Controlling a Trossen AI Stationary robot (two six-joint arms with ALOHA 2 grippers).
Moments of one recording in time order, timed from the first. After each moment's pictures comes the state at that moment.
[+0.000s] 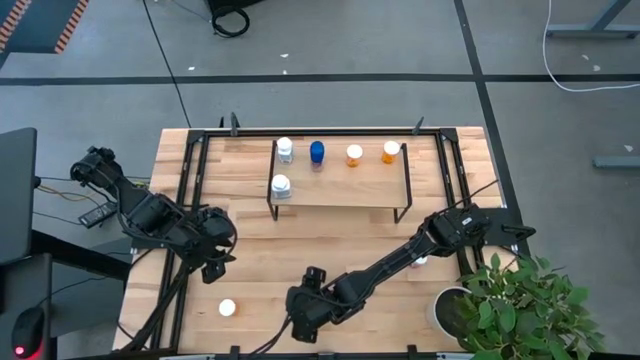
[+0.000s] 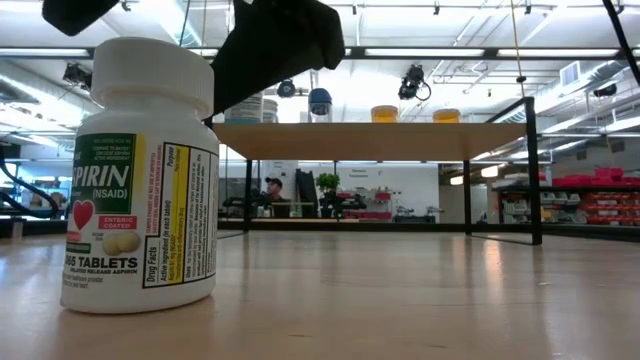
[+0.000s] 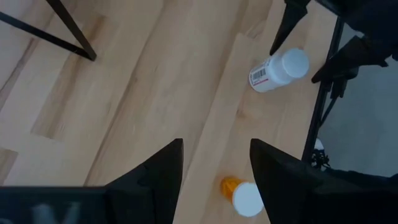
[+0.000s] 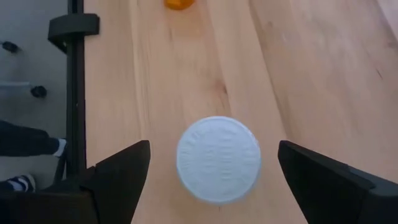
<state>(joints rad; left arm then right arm) -0.64 1.10 1.19 -1.14 -0.27 -0.99 0.51 2.37 2.10 -0.74 0.32 0.63</state>
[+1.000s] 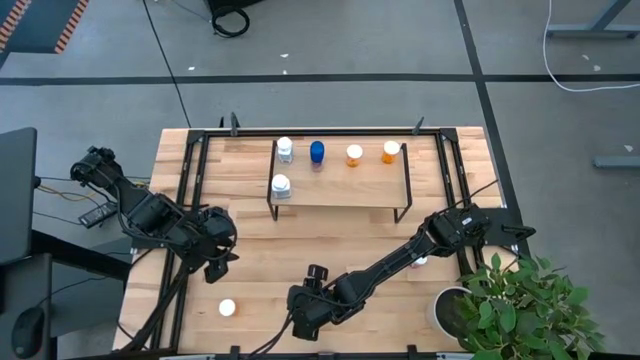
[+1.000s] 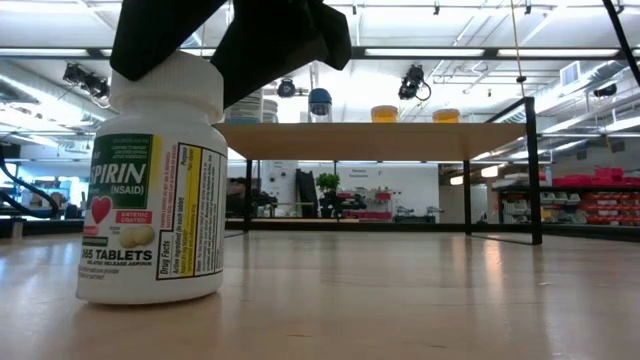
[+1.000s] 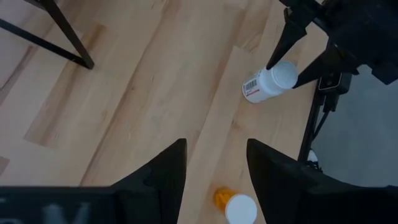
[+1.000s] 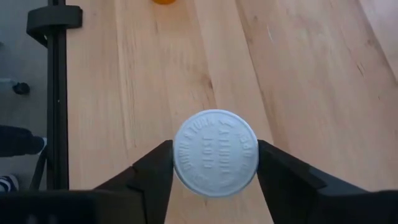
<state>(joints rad) -0.64 1.10 1.19 -1.11 -0.29 -1.01 0.51 2.37 2.10 -0.78 0.35 0.62</state>
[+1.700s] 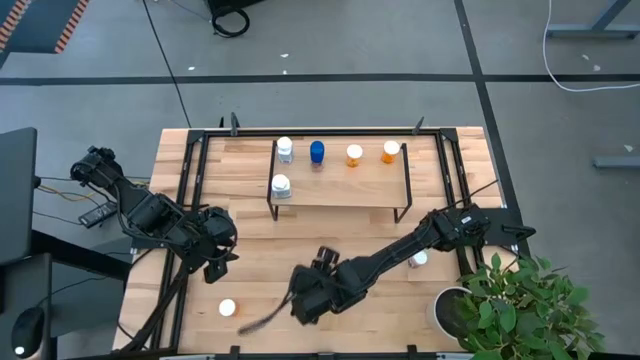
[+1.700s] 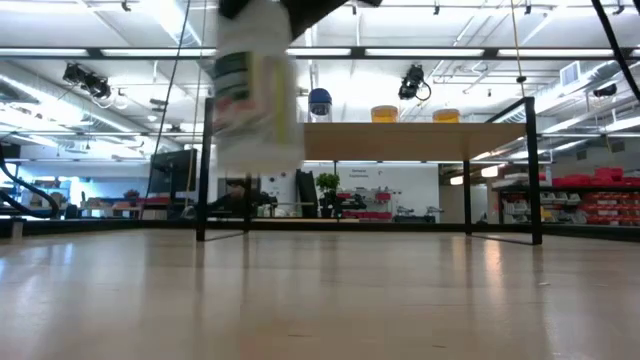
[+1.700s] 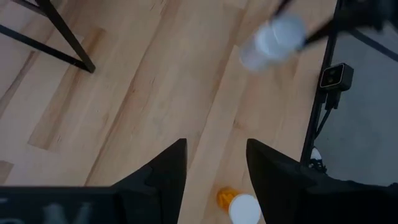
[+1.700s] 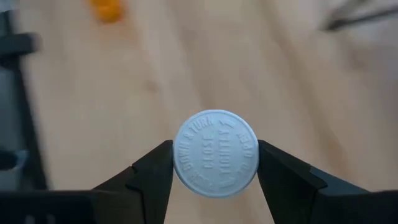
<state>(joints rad) -0.64 1.10 1.20 -1.11 -0.30 -0.98 0.48 2.36 2.34 -1.16 0.41 0.75</state>
